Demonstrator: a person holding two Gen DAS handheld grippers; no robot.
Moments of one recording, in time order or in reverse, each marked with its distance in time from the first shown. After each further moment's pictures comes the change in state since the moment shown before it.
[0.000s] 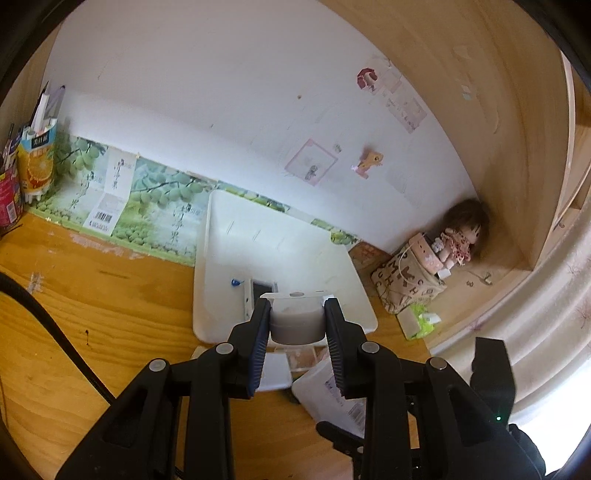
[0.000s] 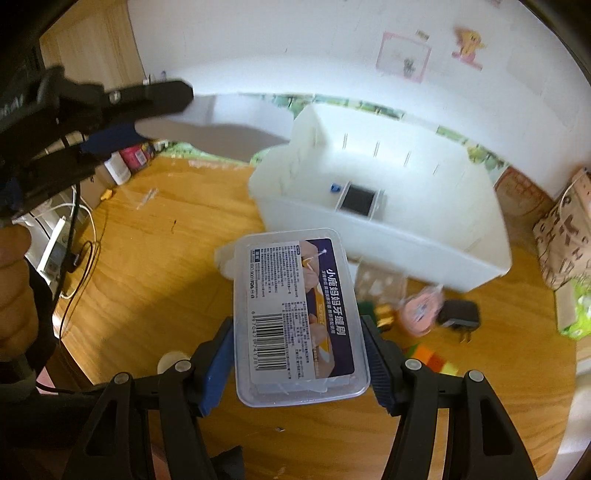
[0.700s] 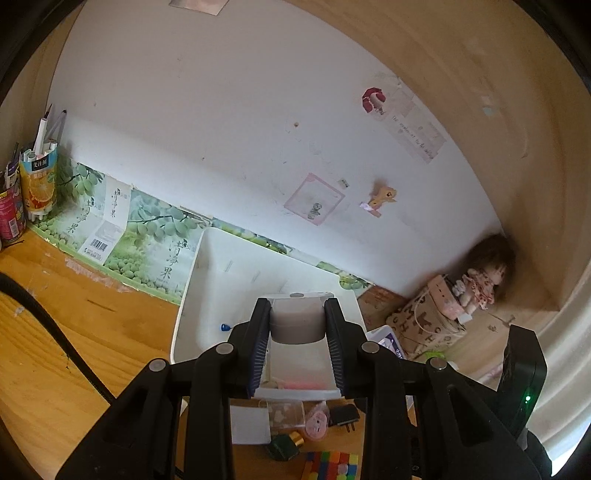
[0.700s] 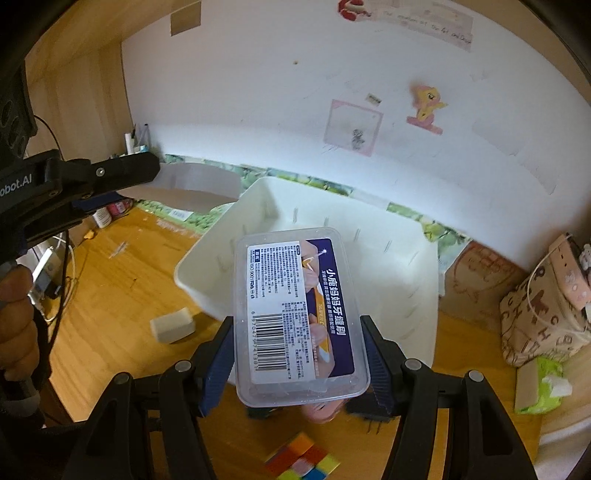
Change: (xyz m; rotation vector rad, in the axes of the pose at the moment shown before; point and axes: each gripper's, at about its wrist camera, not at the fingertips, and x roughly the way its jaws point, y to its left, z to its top) left arm 0.046 -0.037 0.022 -0.038 -0.129 0.119; right arm -0.018 -0.089 0.055 -0.089 -0.190 -0.037
